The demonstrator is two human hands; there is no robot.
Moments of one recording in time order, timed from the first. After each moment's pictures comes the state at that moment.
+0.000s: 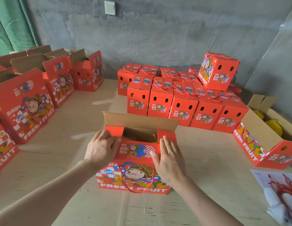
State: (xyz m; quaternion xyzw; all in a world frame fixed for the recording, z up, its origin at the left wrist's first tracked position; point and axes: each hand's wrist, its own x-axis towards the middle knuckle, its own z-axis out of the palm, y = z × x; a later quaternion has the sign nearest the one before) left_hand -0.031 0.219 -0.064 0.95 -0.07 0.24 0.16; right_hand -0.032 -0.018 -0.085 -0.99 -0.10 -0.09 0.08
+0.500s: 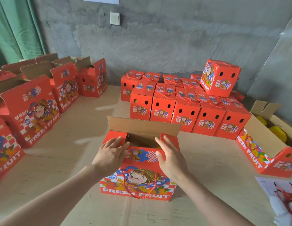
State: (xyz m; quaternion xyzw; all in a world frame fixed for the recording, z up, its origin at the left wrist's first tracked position) left_hand -0.025 0.216 -0.075 0.99 -0.08 0.03 0.11; right_hand -0.028 -0.014 -0.063 -0.94 -0.14 -0.14 0.27
